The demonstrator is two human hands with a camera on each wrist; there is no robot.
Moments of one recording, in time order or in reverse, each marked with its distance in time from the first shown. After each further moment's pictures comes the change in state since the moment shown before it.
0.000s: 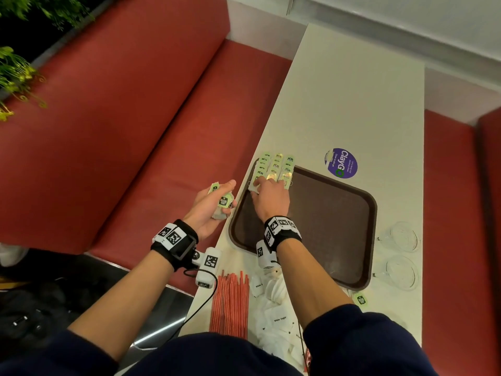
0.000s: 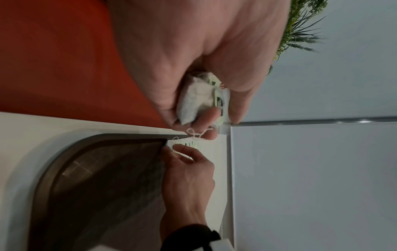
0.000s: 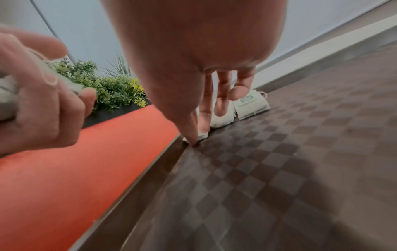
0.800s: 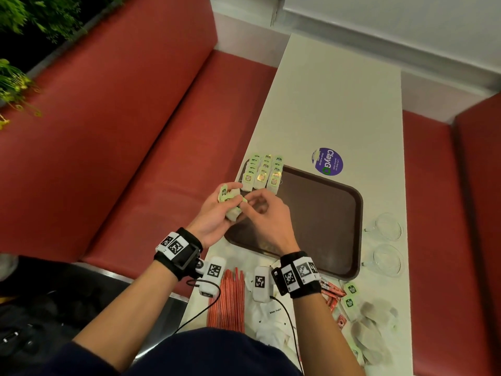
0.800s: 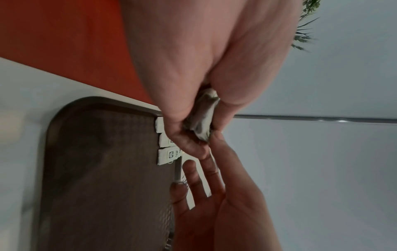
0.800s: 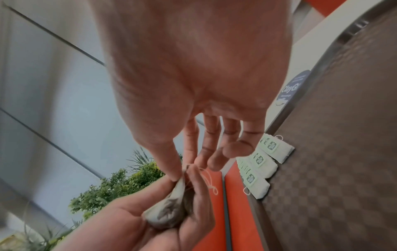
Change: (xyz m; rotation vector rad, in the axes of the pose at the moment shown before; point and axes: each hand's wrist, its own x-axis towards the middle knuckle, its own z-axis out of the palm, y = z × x) left_hand -0.038 -0.017 0.026 -0.033 -0.273 0.042; right_hand -0.105 -0.007 -0.084 0.859 -0.022 0.029
